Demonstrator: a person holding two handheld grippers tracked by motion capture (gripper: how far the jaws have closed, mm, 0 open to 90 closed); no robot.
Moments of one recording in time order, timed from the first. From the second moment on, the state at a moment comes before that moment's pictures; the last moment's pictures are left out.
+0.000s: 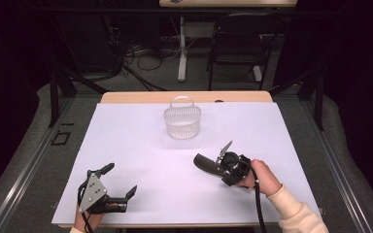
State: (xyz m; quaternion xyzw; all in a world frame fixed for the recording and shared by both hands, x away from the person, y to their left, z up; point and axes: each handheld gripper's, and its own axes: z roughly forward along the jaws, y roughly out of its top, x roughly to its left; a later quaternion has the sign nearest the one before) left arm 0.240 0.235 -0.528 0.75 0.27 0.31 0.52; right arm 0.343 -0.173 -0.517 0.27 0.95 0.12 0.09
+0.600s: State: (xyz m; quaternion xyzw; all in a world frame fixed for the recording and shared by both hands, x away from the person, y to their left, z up) left arm 0.240 0.235 -0.528 0.75 0.27 0.31 0.52; right arm 0.355 -0.168 -0.525 0.28 0.95 0.09 0.07
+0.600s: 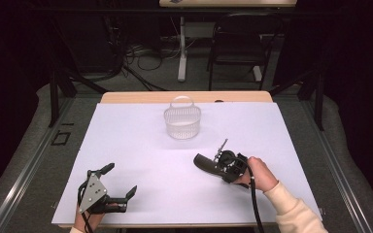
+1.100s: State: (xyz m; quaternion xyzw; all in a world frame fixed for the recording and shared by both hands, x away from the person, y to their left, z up) left arm 0.240 0.234 -0.528 0.75 0.27 0.31 0.52; right arm 0.357 -0.167 -0.526 0.28 0.95 0.09 0.06
